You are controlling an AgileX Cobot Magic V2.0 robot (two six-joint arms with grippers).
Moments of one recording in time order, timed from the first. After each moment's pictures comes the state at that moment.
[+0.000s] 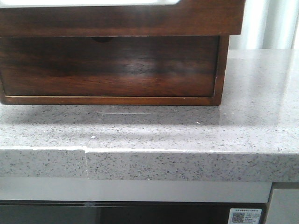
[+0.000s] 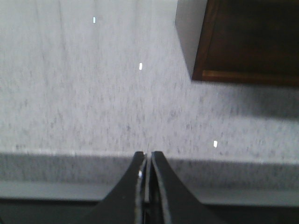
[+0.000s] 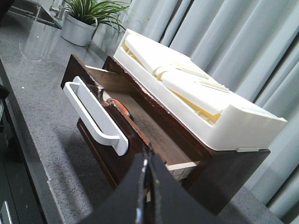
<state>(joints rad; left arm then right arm) -0.08 0.04 0.00 -0.01 0.30 -0.01 0.81 0.25 -0.69 -0.19 0.49 -0.38</state>
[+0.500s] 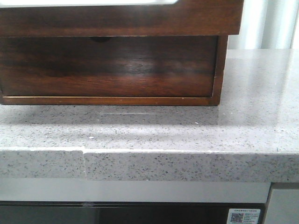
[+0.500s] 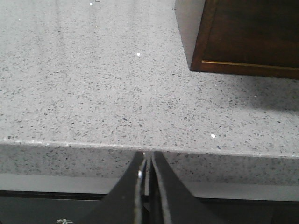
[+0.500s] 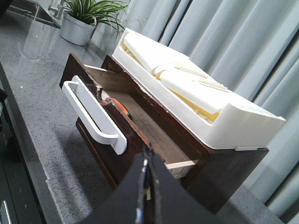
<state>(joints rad) -0.08 0.04 0.00 -0.03 0.32 -0.01 0.81 0.25 -0.69 -0.20 0.49 -0.38</state>
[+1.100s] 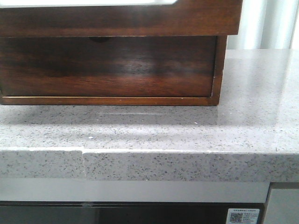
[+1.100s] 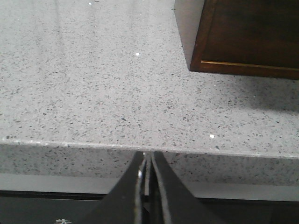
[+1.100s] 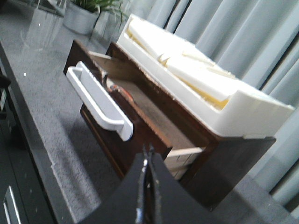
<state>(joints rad) -0.08 0.04 0.00 -0.03 0.32 -0.02 0.79 0.25 -0.64 -0.20 0.50 -0.36</state>
